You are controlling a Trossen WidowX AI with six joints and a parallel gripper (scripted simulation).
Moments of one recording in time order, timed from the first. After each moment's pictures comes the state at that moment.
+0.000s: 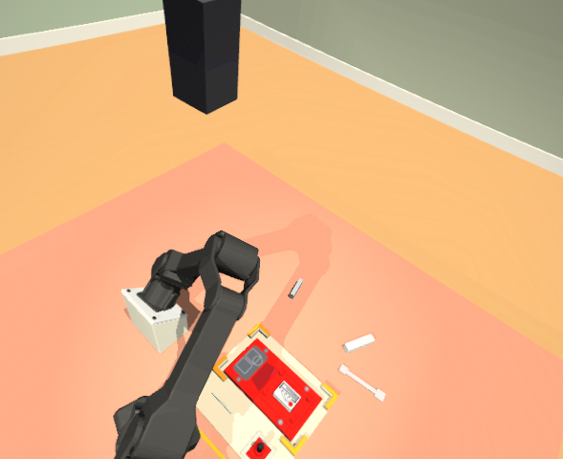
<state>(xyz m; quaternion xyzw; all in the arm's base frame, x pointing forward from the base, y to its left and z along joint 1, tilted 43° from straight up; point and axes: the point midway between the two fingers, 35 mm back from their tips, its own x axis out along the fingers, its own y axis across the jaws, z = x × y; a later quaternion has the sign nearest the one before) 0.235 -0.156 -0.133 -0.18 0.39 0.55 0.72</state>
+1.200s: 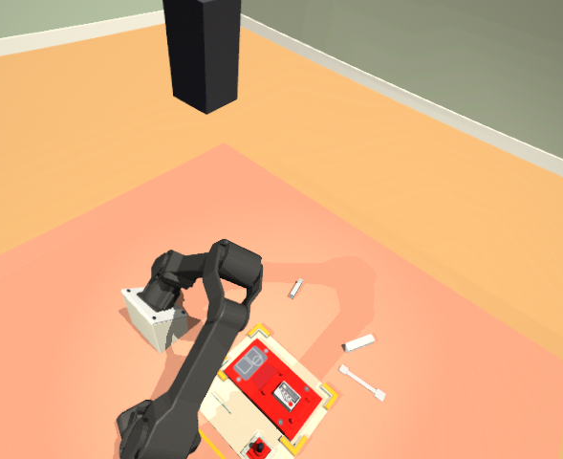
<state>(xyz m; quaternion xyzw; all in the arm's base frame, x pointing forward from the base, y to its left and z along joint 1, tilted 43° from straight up) 0.237 -0.138 -0.151 -0.17 0.39 0.55 0.72</state>
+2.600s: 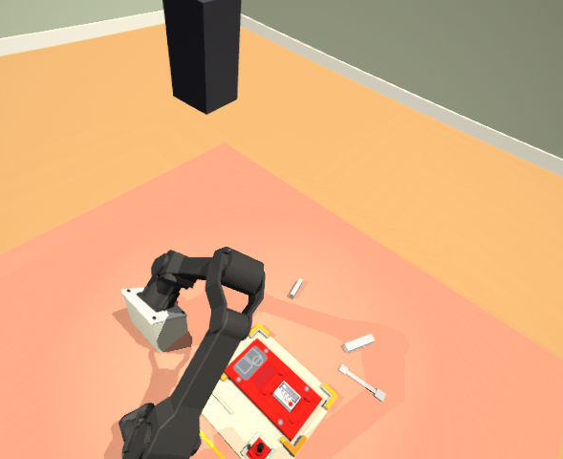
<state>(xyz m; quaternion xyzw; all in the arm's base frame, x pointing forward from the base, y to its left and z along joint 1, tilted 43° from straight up) 0.239 -0.125 -0.166 -0.17 0.38 0.55 0.72</state>
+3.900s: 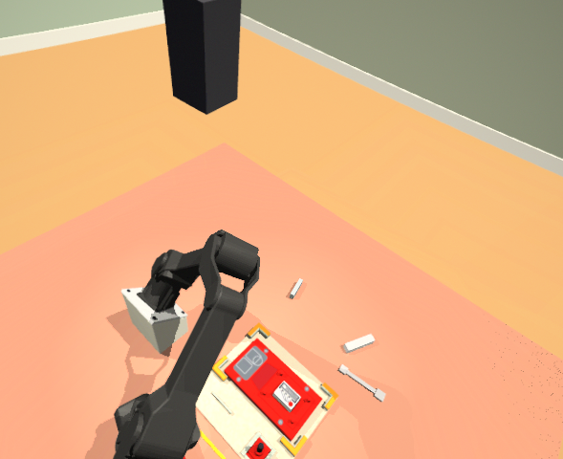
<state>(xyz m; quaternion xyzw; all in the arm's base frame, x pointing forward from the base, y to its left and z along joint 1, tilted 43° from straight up) 0.233 -0.155 -0.130 -0.17 0.39 0.55 0.72</state>
